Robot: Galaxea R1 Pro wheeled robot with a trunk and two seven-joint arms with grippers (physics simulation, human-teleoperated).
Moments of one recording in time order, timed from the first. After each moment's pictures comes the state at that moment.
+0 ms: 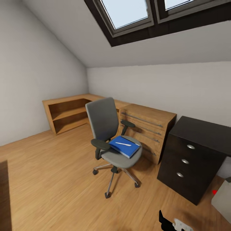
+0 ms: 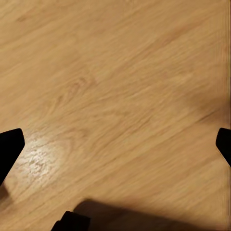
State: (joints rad) left arm -0.21 -0.09 0.03 -0.41 0.17 0.02 0.24; right arm -0.42 -0.04 -0.38 0.02 -0.20 -0.72 0.17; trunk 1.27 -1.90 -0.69
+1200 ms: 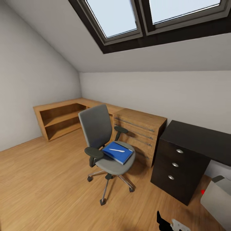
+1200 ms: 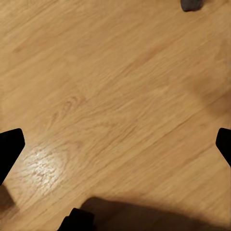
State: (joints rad) left arm -0.21 -0.09 0.02 -0.36 0.17 -0.05 0.24; right arm -0.41 -0.02 -0.38 0.02 -0.20 -0.72 0.17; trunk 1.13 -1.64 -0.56
